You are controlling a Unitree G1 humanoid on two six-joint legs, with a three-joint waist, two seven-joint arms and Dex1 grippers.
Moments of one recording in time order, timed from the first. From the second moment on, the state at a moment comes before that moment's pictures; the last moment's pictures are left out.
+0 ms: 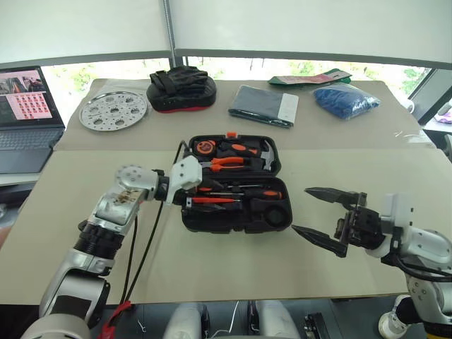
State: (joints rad) left arm -0.62 0.58 -0.21 0.15 -0.24 0.18 -1.26; right arm 0.09 -0.68 -0.24 -0.40 0.65 0.11 1.07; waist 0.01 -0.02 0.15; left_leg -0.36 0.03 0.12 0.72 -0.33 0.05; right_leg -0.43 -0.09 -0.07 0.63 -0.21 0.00
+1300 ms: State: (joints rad) left arm -0.54 0.52 -0.22 0.27 -0.08 -0.07 -1.18; right arm 0.12 -0.65 -0.21 -0.42 0.65 0.12 1.02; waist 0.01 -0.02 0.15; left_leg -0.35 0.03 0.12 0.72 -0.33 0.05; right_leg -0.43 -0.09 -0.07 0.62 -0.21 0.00
